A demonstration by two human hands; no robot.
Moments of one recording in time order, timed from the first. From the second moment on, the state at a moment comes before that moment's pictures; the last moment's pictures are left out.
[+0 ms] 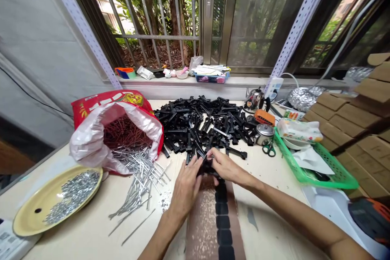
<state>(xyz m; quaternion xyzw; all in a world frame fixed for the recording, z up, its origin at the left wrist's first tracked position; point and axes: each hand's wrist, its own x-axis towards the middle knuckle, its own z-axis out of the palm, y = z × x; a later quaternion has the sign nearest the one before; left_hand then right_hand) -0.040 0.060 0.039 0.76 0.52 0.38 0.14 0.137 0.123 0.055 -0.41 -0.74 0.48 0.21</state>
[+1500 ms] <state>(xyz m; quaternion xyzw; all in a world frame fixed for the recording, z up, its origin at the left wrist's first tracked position) -0.025 0.086 0.025 0.29 0.53 0.58 0.54 0.145 0.181 0.031 -0.44 -0.81 0.21 0.33</state>
